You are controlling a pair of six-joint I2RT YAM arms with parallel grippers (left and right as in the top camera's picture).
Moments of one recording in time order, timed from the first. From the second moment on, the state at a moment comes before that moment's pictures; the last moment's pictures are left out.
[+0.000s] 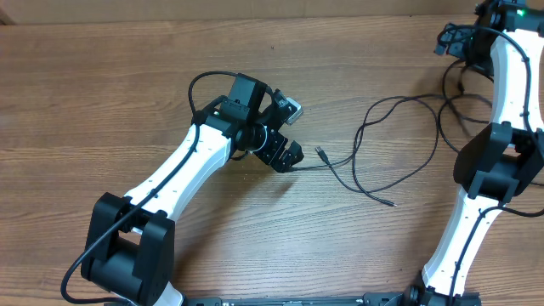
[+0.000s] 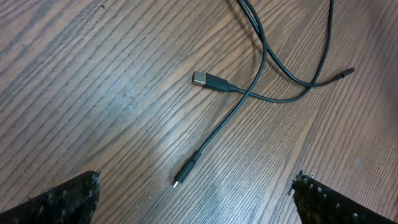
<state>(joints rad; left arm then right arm) -0.44 1.77 1.27 -0.62 0.45 0.21 -0.27 2.42 2.42 -1.17 -0.02 0.17</state>
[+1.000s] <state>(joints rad) -0.44 1.77 1.27 -0.63 0.42 0.21 0.12 2.21 2.50 -1.64 0.04 0.60</state>
